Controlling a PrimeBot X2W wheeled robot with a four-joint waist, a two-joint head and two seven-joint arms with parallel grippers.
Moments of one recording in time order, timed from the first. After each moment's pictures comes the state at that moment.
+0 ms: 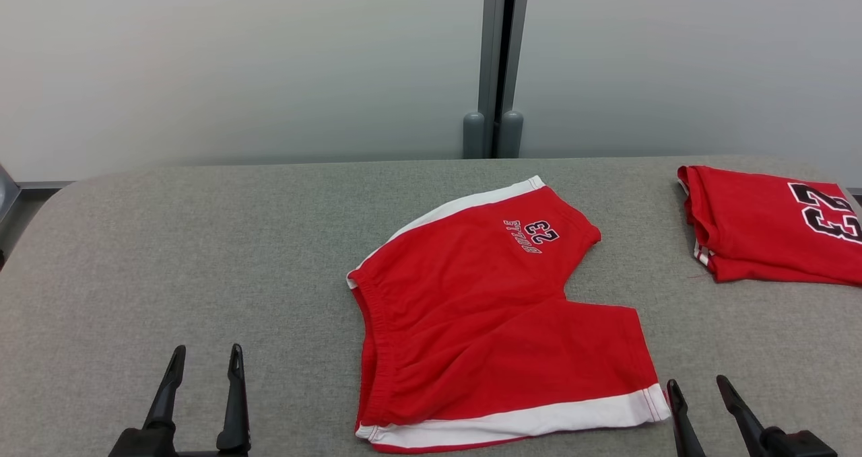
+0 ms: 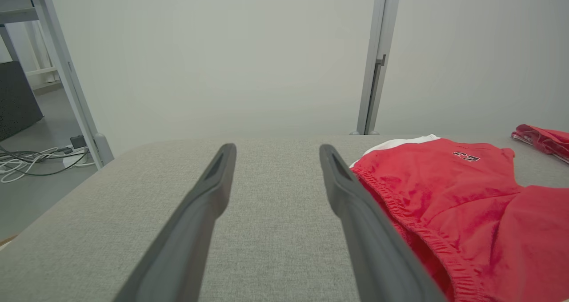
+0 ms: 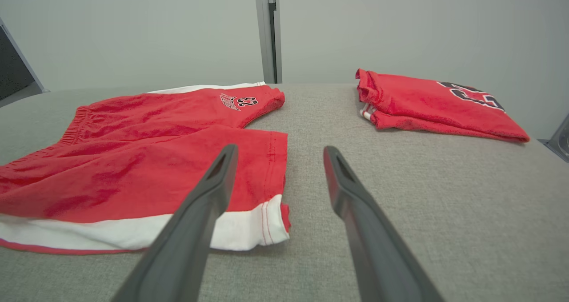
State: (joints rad) left arm 0.12 0.09 0.01 0.15 -0.09 -0.11 -0.26; right arm 0.16 -0.07 -0.04 0.20 0.11 0.13 -0.26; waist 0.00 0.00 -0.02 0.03
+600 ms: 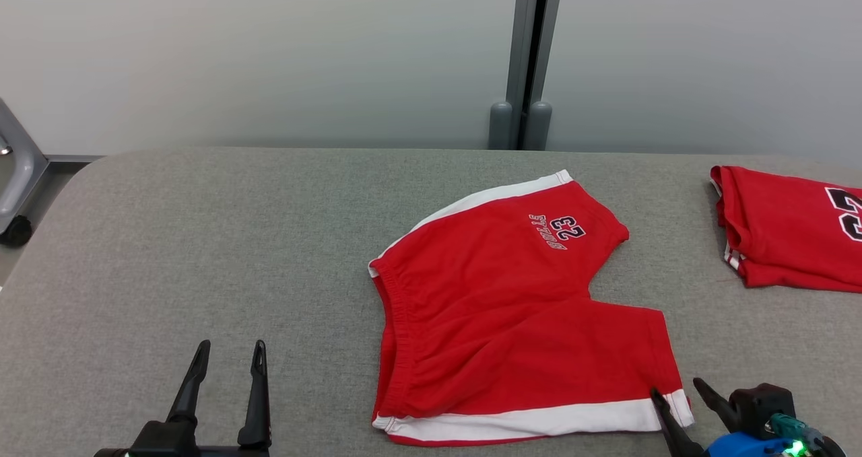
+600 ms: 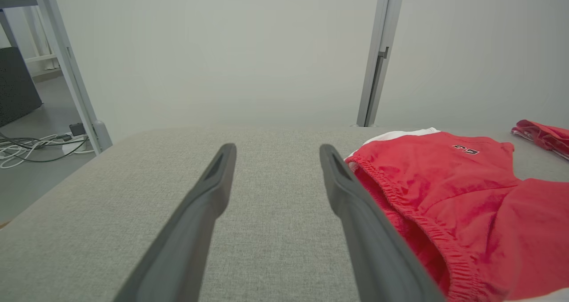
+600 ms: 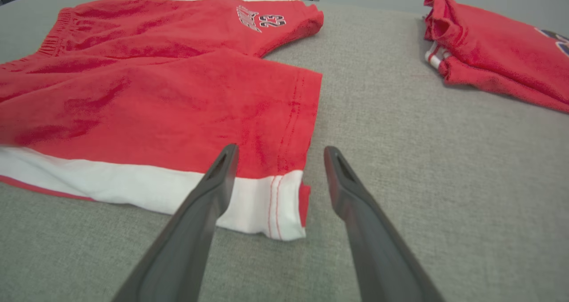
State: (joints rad) left arm 0.11 0.07 -0.02 0.17 -0.08 -0.12 -0.26; right arm 0.00 -0.23 0.11 0.38 0.22 0.13 -0.05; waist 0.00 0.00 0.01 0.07
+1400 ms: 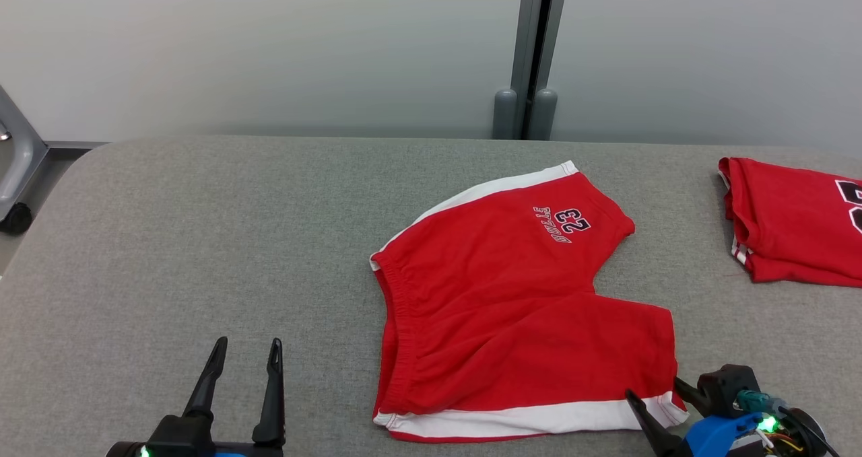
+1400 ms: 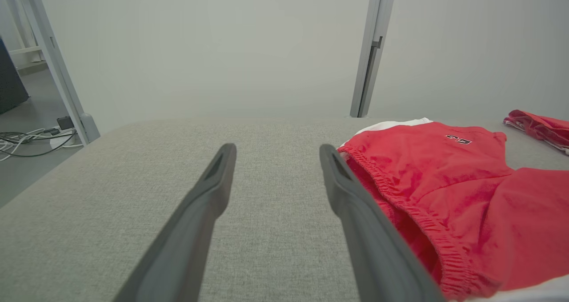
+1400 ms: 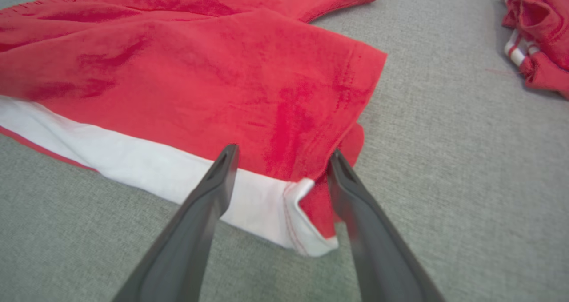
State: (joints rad) left arm 0.09 0.06 -0.05 0.19 -0.08 -0.12 -0.26; right arm -0.11 -0.33 0.33 0.48 0.34 0.13 0.00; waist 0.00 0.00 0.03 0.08
